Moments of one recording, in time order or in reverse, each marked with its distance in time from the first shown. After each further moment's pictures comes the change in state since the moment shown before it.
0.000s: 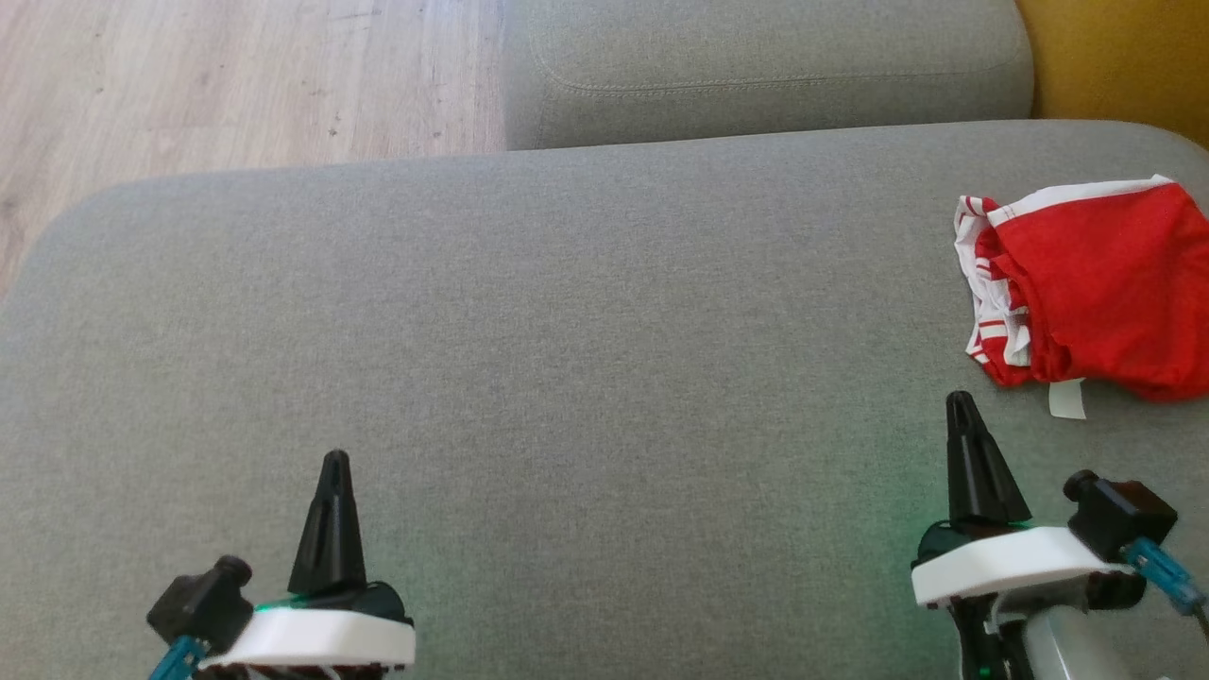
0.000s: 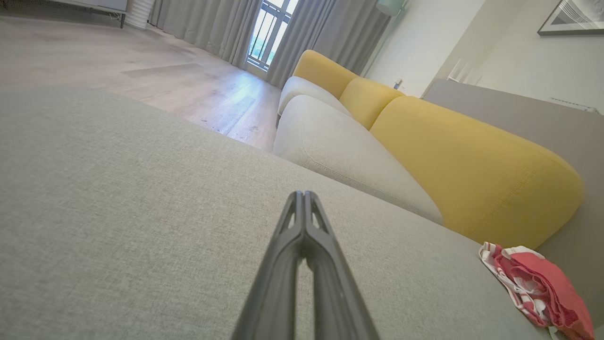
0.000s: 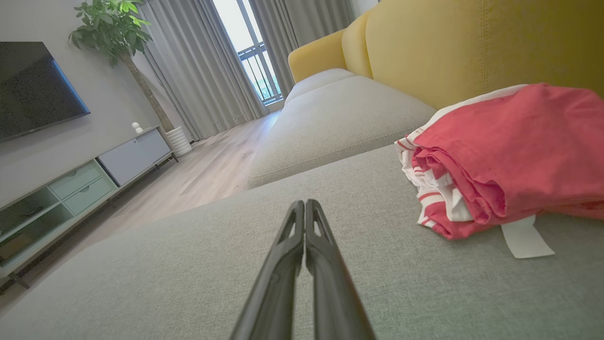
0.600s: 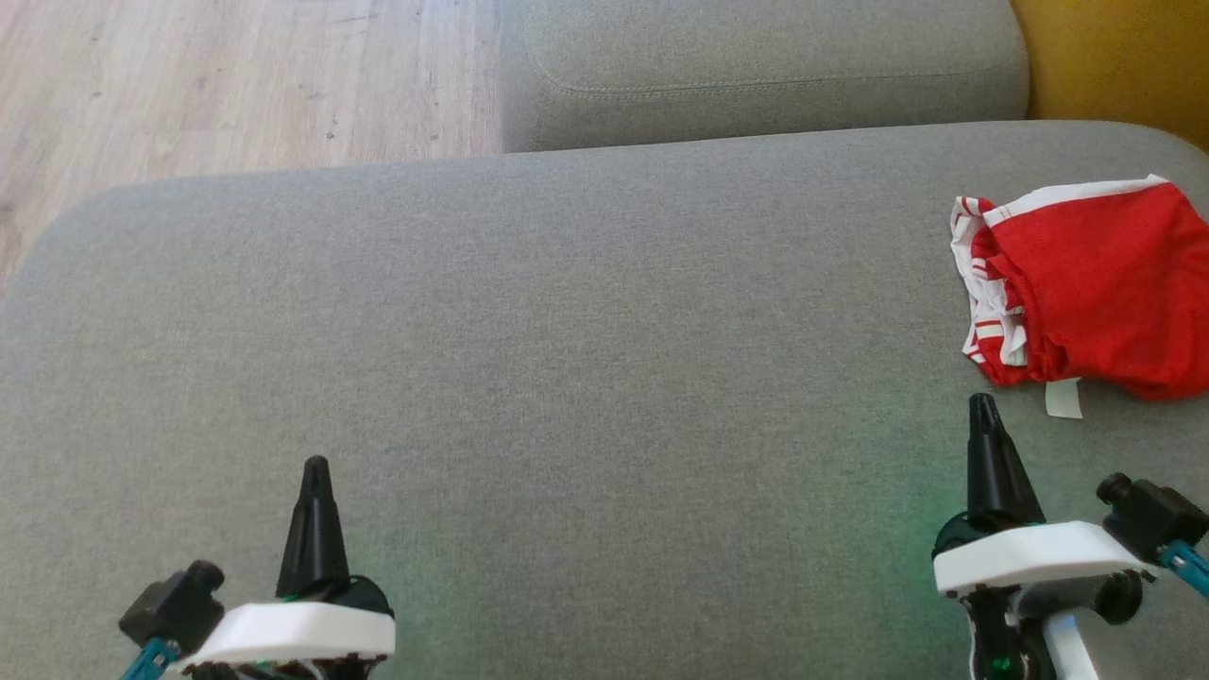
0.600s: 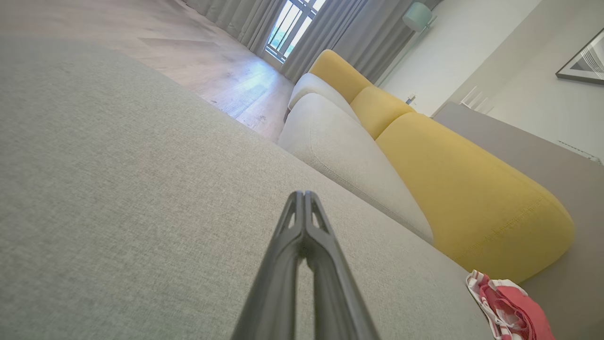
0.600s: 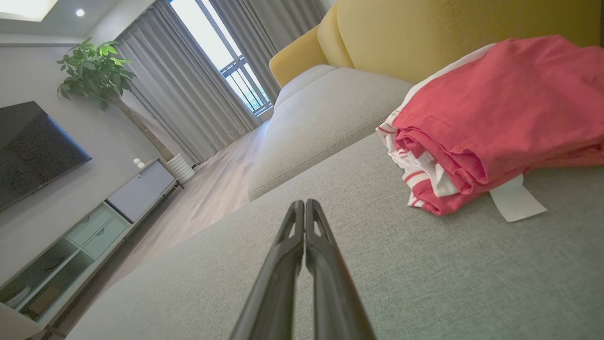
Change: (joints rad) left arm -0.002 0.002 0.015 0.002 -0.175 0.000 0.043; right arm 0.000 0.000 -0.019 -0.003 0.200 0.000 0.043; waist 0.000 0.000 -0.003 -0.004
